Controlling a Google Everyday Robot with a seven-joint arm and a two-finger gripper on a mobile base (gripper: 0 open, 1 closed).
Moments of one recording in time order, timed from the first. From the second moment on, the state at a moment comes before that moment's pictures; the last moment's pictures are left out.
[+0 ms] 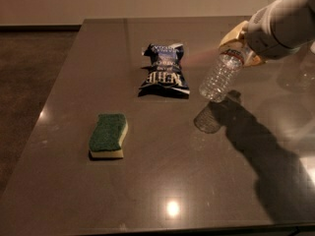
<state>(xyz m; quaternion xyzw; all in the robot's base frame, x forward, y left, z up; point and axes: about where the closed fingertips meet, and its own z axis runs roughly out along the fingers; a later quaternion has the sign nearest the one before) 0.582 -0.191 0.967 -0.90 0.22 -0.32 0.20</state>
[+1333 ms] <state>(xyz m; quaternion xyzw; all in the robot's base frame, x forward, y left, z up) 0.542 -0.171 0.990 -0.85 0.02 -0.43 0.29</state>
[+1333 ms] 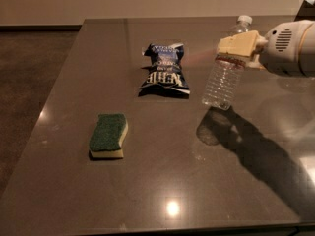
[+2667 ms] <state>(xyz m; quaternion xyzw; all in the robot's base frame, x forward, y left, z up) 0.526 -0.144 0.993 -0.78 -0.17 -0.56 0.23</state>
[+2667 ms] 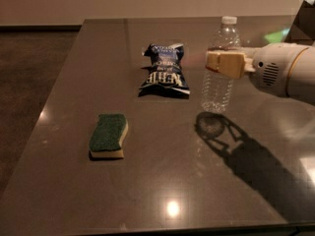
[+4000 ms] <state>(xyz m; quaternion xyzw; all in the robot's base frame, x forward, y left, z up) 0.478 -0.102 1.007 -0.70 -0.30 -0.61 0.24</state>
